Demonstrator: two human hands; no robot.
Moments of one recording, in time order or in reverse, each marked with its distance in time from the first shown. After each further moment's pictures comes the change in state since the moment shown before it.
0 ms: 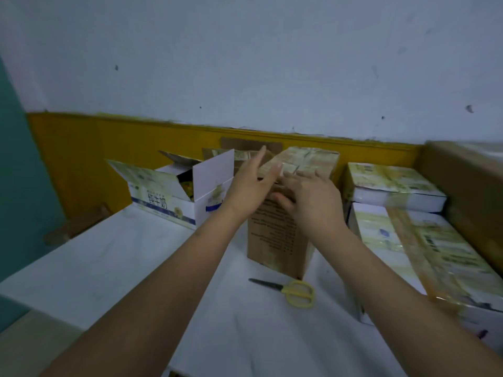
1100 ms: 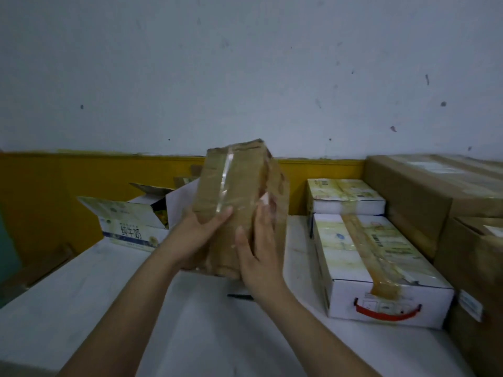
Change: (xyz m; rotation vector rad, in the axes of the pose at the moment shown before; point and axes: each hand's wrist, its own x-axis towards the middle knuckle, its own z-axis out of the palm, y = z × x) left_hand -0.071 0.009 -0.051 -0.268 -0.053 -0.267; right_hand -0.075 -0.078 -0.014 0.989 0.106 0.368
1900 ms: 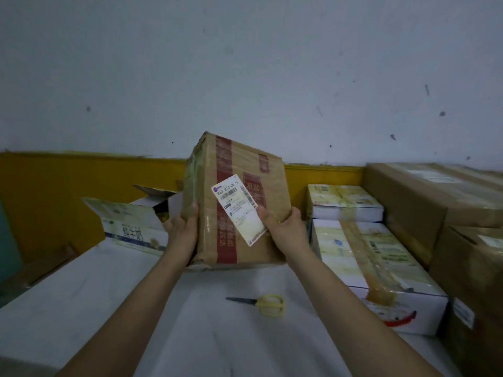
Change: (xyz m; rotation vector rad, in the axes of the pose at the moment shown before) left_hand 0.020 -0.020 -0.001 -0.016 0.341 -0.130; right_hand 0.067 0.023 -0.048 -0.006 0.135 0.449
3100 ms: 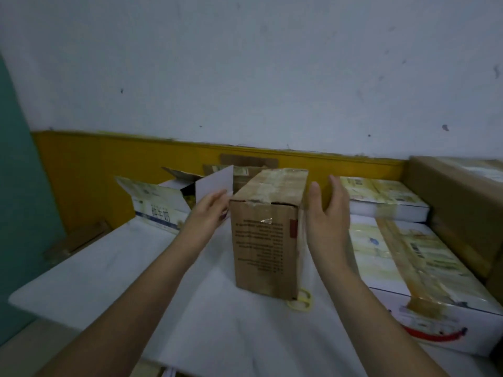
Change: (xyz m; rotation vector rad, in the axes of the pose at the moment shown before) left_hand -0.006 -0.001 -0.020 -0.062 -0.212 0.089; right_hand -0.029 -0.022 0.000 0.062 0.231 -0.318
